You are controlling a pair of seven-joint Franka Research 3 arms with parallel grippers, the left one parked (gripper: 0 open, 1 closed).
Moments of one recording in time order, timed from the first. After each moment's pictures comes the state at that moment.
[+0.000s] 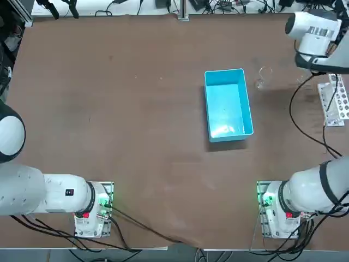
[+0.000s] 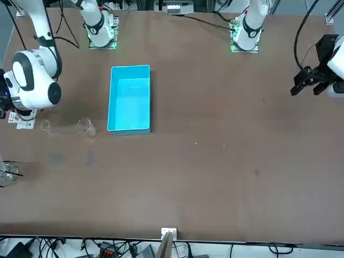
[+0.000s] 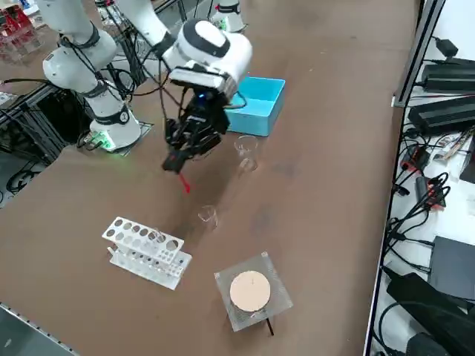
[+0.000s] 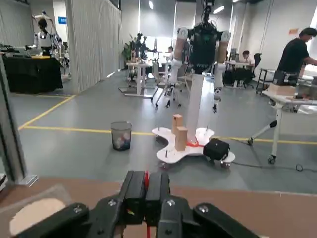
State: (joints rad) arm -0.04 0.22 0.00 -2.06 -1.40 1.76 2.22
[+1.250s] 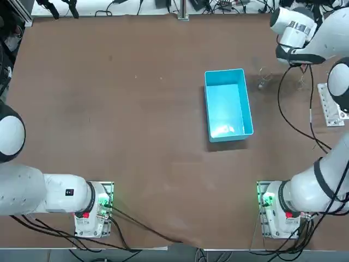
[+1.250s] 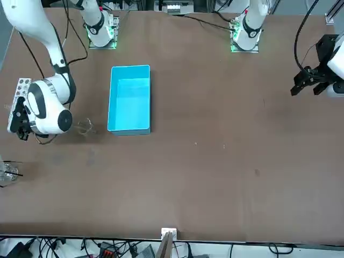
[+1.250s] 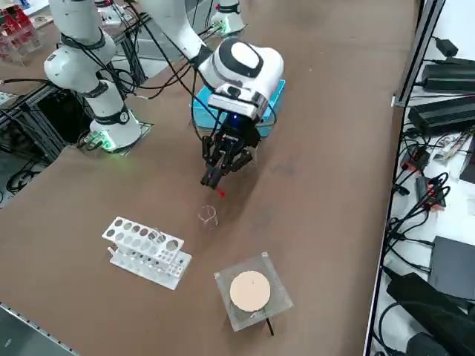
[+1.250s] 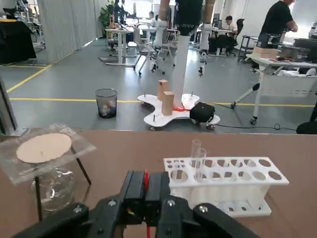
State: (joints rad) arm 0.00 0.47 -0.01 -1.87 -1.23 1.74 2.28
